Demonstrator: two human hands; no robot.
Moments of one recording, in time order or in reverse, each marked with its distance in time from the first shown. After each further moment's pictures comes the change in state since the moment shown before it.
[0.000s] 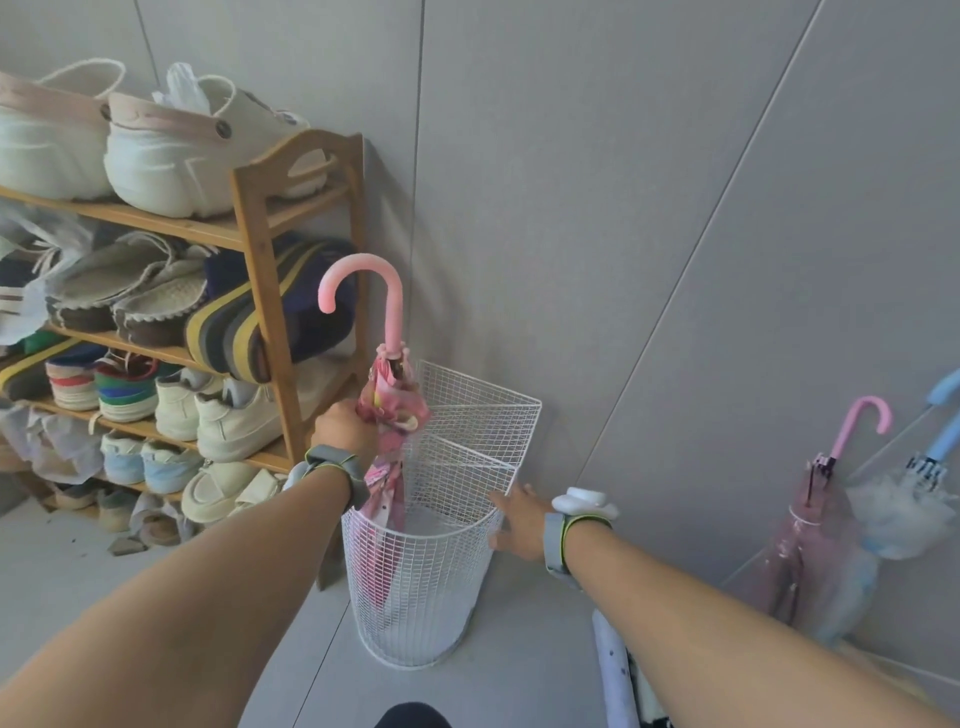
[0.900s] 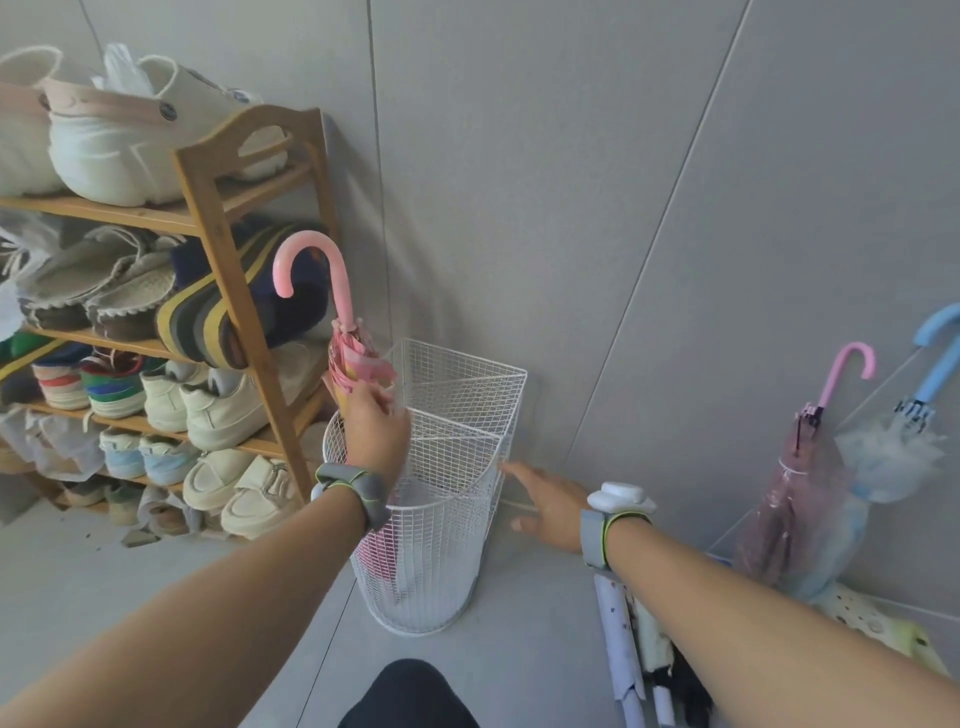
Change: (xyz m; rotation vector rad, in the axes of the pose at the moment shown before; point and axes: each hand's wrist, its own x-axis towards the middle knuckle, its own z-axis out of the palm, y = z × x) left_hand -0.070 0.030 0.020 -0.436 0.105 0.155; right_hand -0.038 0.052 0.020 0.240 0.229 -0.204
